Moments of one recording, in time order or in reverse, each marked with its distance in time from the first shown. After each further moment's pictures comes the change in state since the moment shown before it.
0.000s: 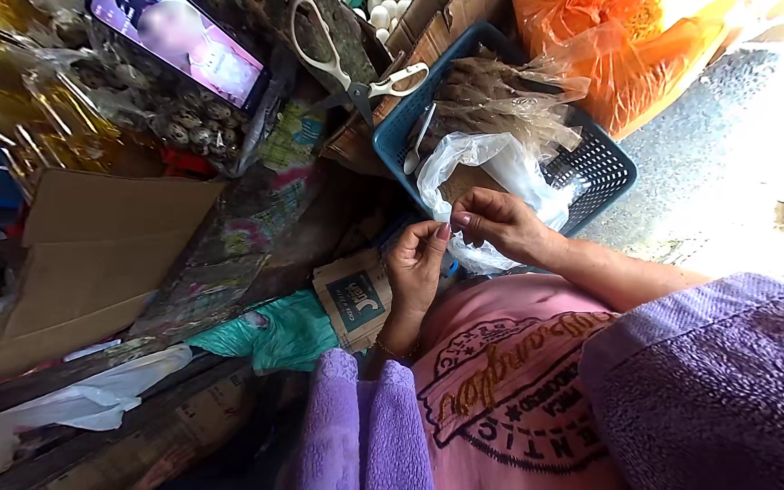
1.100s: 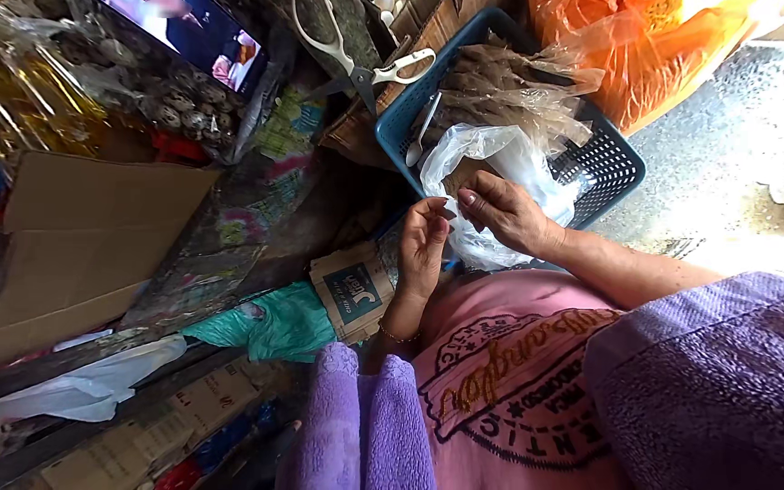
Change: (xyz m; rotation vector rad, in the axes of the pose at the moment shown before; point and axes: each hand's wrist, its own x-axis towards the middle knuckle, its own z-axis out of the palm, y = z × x) left_hand 0.004 -0.017 -0.002 -0.131 -0.154 -0.091; right_hand 0.011 0.010 -0.004 -0.216 0.049 -0.066
